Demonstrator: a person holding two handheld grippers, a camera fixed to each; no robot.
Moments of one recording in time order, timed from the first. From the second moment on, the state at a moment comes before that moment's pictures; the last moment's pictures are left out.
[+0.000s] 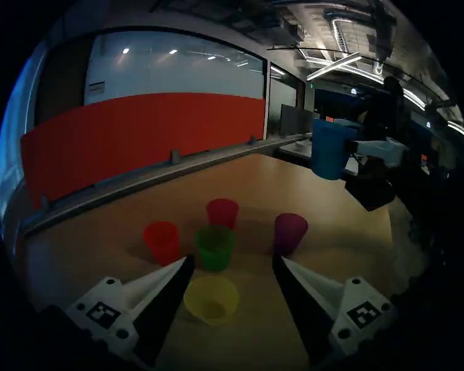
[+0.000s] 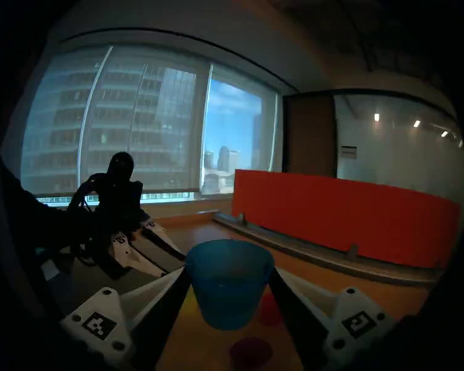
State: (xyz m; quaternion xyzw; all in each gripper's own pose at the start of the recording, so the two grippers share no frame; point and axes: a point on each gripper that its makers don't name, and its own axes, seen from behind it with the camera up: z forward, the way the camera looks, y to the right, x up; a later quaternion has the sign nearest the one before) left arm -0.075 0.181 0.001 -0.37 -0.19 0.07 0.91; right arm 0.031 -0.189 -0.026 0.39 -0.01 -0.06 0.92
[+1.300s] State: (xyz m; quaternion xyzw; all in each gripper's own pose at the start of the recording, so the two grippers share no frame) left arm -0.156 0.216 0.070 -0.34 -0.33 0.14 0.87; right arm 0.026 -0.157 -0.020 0.38 -0.02 -0.06 0.92
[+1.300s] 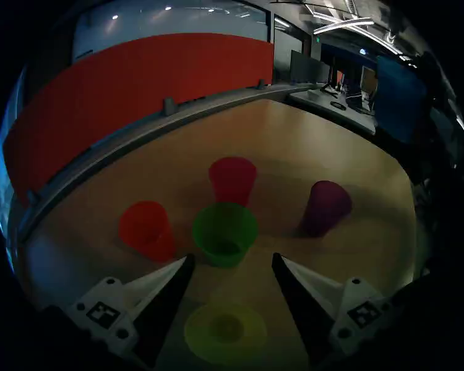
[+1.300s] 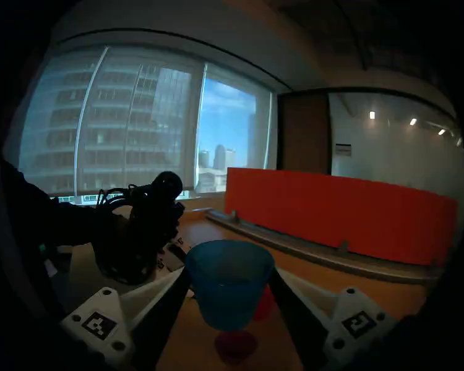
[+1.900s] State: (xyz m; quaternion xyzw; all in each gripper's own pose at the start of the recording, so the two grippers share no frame) left arm -0.173 0.233 0.093 -0.33 -0.35 0.15 0.87; right arm 0.018 -0.153 -0.013 0.38 -0.02 -0.06 0.92
